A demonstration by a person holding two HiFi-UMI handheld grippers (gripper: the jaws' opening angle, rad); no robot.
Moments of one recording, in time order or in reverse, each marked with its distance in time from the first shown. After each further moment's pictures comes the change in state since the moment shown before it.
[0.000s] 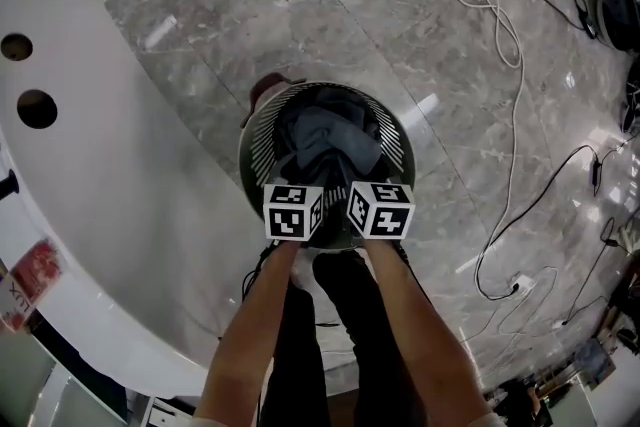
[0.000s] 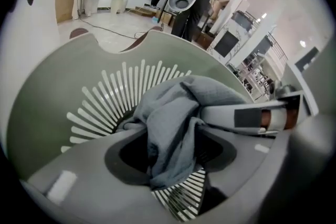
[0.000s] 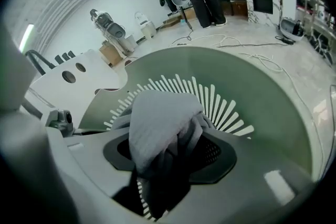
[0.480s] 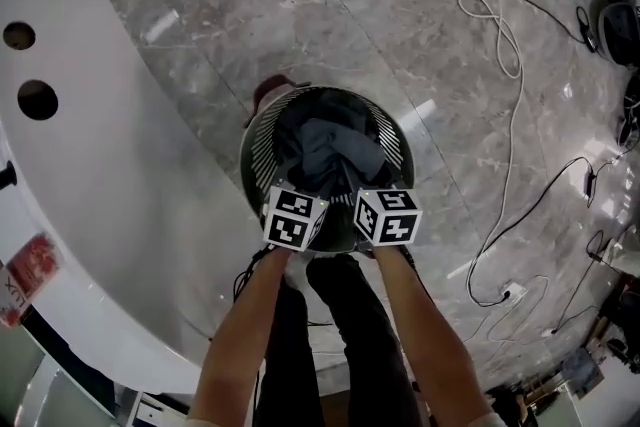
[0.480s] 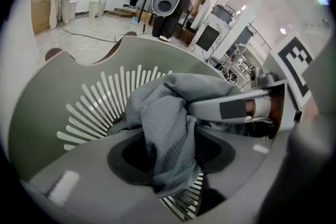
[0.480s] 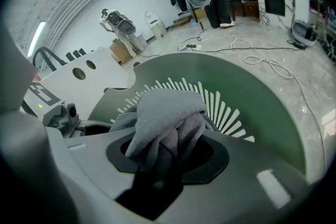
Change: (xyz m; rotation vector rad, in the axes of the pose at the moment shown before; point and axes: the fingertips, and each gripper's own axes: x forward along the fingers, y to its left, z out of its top) left arm -0.005 -0.024 0.003 0.165 0.010 -0.105; right arm -0.007 0.003 0.007 -0.071 0.000 0.079
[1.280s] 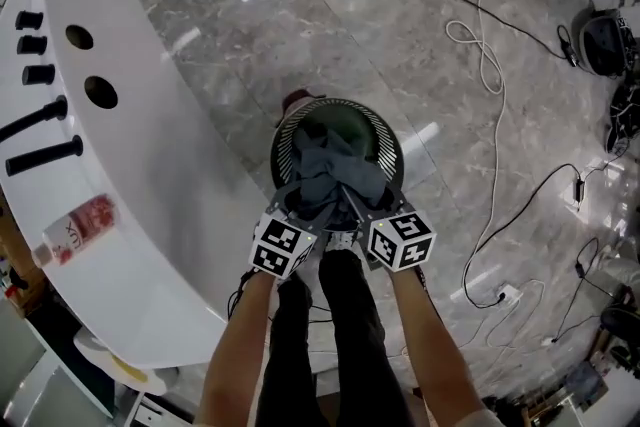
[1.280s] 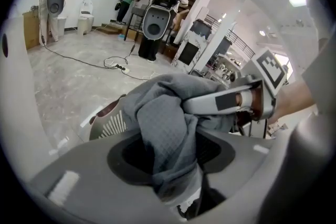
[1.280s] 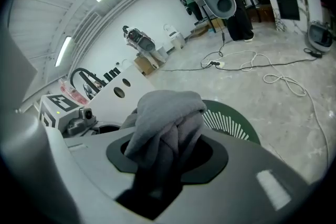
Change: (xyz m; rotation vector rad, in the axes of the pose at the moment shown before) left arm -0.158 -0.061 0.051 0.127 -0.117 -0.107; right arm -0.133 0.103 0.063 -0.058 -0.101 0.241
